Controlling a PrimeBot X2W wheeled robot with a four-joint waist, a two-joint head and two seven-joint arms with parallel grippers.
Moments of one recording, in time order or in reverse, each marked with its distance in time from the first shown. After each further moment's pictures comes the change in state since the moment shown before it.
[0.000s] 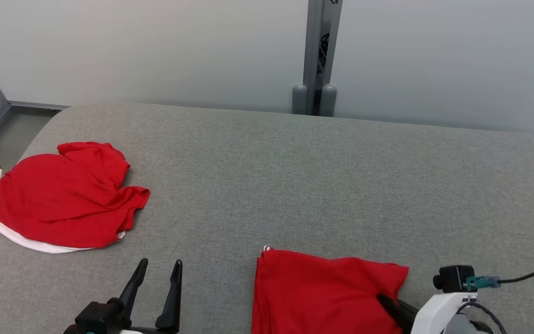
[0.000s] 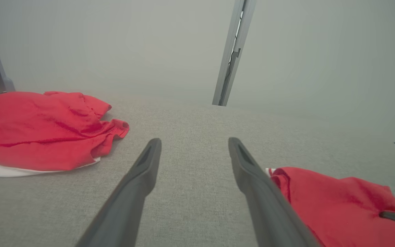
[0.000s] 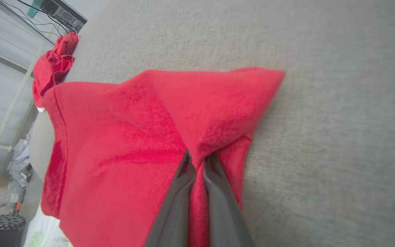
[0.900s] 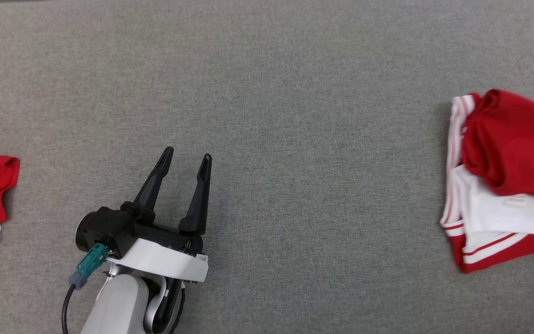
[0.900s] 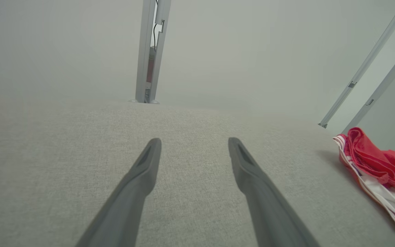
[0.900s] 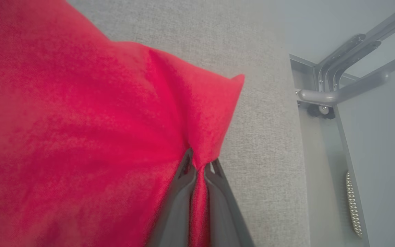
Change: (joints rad) left arm -0.310 -0.001 -0.106 -0.083 -0.054 0.004 0.000; right arm -0.465 -0.497 0.128 0.241 -0.229 0.000 -0.112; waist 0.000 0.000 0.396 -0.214
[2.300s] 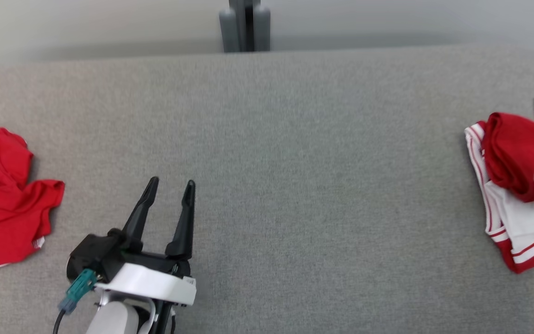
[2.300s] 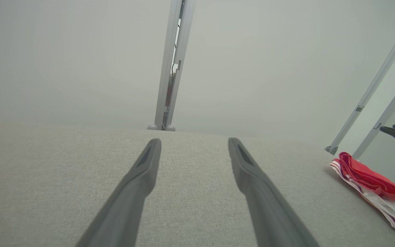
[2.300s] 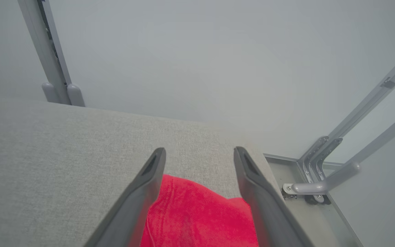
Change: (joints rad) left arm 0.086 0.000 0.041 0.001 -0.016 0.005 0.000; right arm -0.150 0.330 -0.440 0.266 -0.460 0.000 -0.181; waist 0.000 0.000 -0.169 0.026
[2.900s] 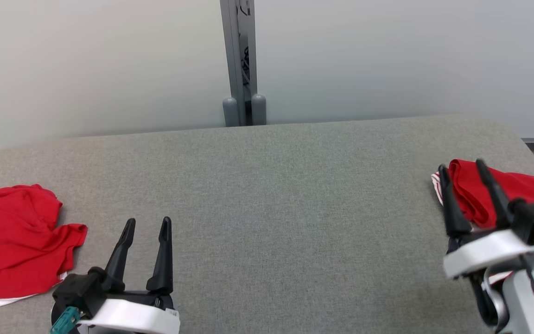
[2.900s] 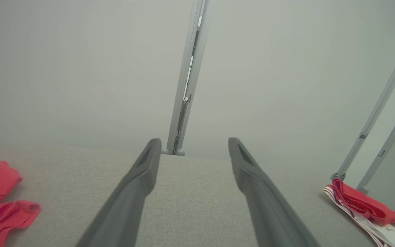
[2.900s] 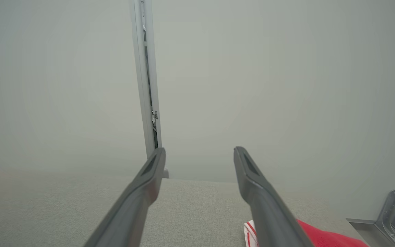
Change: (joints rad) left arm 0.140 0.001 0.064 -0.018 -0.033 0.042 0.000; right arm 0.590 0.302 -0.364 -0.755 -0.238 0.000 0.000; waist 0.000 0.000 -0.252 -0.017
